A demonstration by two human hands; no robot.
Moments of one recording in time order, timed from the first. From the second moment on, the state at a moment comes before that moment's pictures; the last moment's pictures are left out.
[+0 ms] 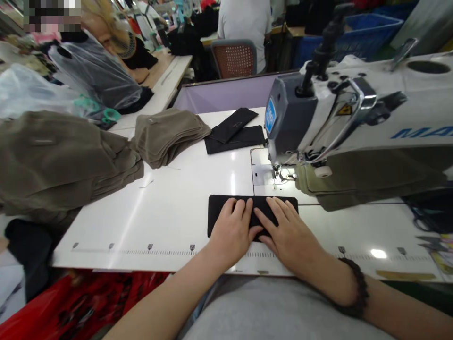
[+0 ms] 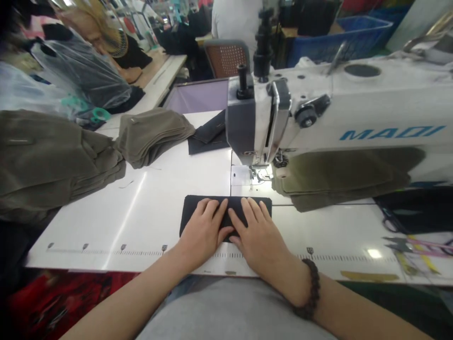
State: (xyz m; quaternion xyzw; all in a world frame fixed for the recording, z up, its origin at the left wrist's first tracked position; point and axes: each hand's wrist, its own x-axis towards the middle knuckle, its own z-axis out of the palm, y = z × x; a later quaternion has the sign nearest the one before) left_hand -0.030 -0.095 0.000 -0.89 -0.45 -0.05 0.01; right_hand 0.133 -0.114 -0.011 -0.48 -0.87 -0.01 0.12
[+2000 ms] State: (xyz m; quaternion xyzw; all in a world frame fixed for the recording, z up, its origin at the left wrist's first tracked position) left_hand 0.010 0.010 -0.004 -0.94 -0.34 -0.06 -0.04; right_hand 0.204 -0.041 -0.002 -0.39 -0.91 0.04 0.14
